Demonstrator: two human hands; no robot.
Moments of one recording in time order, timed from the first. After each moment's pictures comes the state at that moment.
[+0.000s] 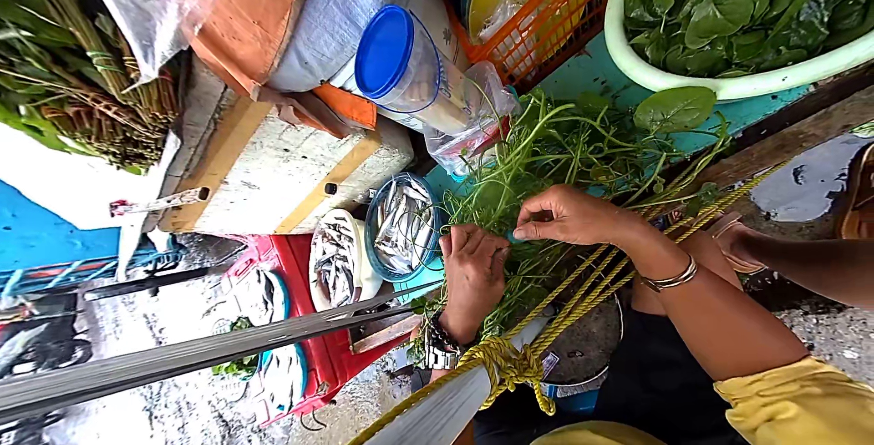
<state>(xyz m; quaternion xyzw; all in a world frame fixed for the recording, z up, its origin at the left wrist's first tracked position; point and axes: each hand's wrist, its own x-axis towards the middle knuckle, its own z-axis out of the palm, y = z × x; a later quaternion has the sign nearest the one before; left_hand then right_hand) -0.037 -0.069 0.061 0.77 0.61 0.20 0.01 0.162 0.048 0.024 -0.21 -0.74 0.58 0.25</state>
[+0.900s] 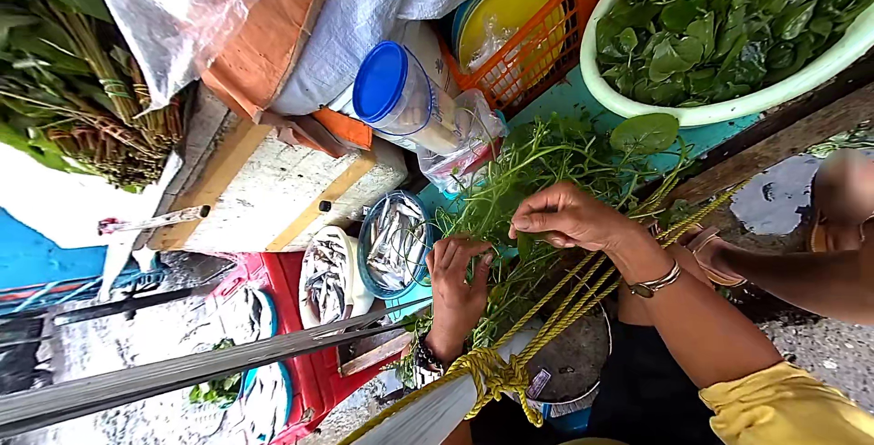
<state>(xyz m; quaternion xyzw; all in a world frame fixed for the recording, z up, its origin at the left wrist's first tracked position) -0.038 -0.068 0.068 0.73 0.62 0.29 0.05 0.183 0.054 0.035 -0.12 -0.50 0.80 0.32</state>
